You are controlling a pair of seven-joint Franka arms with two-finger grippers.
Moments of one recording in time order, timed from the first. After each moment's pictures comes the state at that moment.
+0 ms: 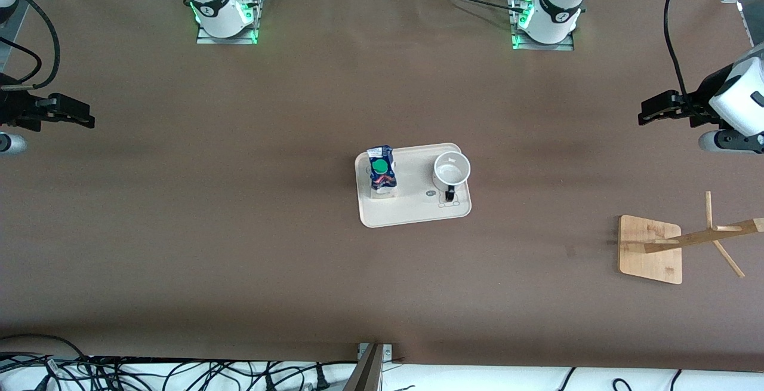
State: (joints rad) left arm 0.01 0.15 -0.02 -1.44 -0.02 1.44 0.00; right arm -0.01 0.20 -0.03 -1.38 -0.03 1.45 -0.13
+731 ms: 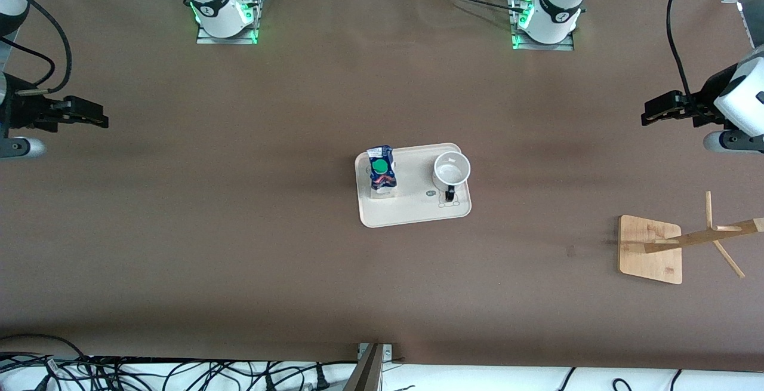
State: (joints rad) left arm 0.02 0.15 -0.02 -1.44 -0.02 1.44 0.00; right arm -0.01 0.22 -0.02 -1.40 0.02 1.44 -0.13
